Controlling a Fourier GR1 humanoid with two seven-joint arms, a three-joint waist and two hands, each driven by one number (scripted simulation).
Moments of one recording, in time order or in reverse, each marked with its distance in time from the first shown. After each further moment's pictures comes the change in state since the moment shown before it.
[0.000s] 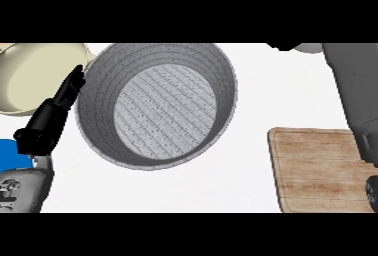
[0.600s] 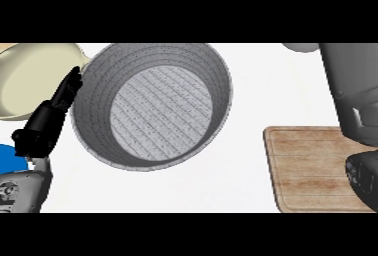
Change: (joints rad) left arm 0.016 -0.007 0.012 -0.019 -0.009 0.004 0.025; right arm -0.315 0.106 -0.015 -0.041 -0.143 0.239 0.259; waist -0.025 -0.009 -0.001
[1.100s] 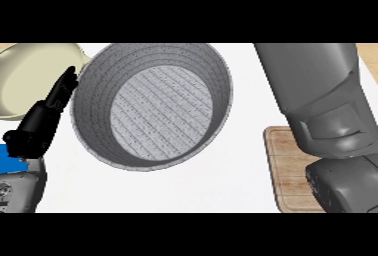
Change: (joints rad) left arm 0.005 0.013 0.021 -0.005 0.006 -0.023 -0.007; right arm -0.109 0.158 0.046 -0.005 -0.031 0.009 0.238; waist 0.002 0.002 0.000
